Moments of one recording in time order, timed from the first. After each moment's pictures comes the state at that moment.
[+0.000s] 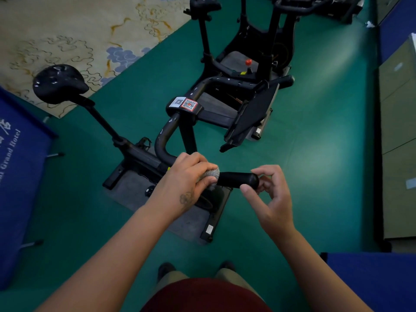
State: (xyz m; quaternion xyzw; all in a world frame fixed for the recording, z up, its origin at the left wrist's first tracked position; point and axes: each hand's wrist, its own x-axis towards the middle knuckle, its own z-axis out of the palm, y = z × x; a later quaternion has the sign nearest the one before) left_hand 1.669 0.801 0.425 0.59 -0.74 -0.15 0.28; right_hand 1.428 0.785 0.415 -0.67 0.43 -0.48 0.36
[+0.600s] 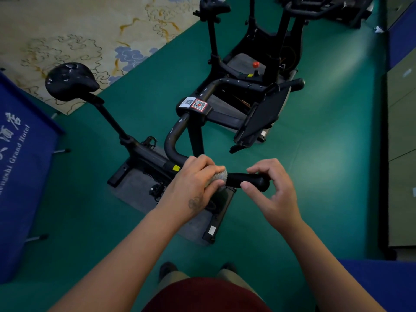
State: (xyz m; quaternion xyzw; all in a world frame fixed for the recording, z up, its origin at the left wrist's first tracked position) left_hand 1.669 0.811 0.419 0.60 -0.73 -0.13 0.30; right_hand 1.437 0.768 0.430 -0.76 0.39 -0.42 0.30
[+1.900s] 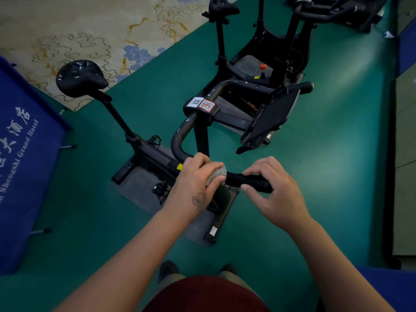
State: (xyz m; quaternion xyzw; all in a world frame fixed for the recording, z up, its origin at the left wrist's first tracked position) left_hand 1.667 0.813 0.407 0.65 -0.67 -0.14 0.34; right_hand 1.441 0.766 0.450 -0.84 0.42 -0.28 0.21
